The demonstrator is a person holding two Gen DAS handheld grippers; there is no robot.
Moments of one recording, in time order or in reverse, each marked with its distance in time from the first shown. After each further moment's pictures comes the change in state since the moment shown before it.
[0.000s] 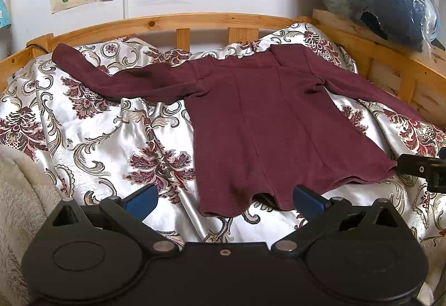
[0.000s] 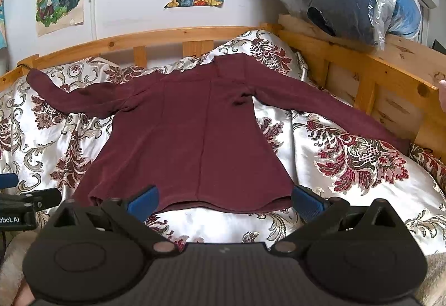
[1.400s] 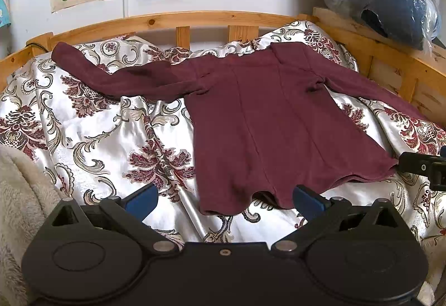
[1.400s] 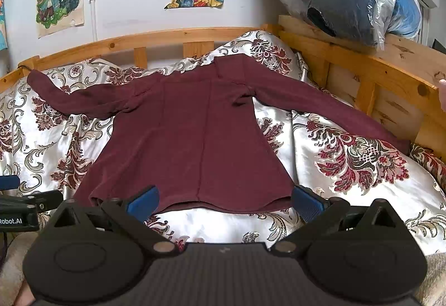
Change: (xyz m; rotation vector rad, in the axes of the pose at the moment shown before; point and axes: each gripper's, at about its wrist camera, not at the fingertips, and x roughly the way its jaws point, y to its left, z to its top) left arm 0.002 -0.001 0.000 -0.001 0.006 -0.001; right arm -0.001 0.000 0.000 0.006 -0.002 0.004
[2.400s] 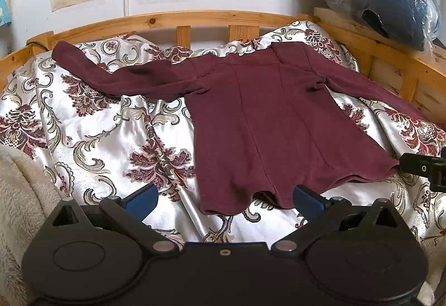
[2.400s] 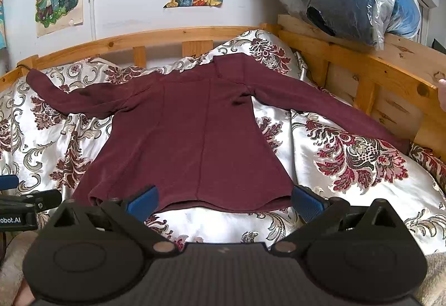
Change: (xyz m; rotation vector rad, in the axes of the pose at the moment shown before) left arm 0.003 0.005 0.001 -0.003 0.004 0.000; right arm 0.001 0.000 -0.001 0.000 0.005 -0.007
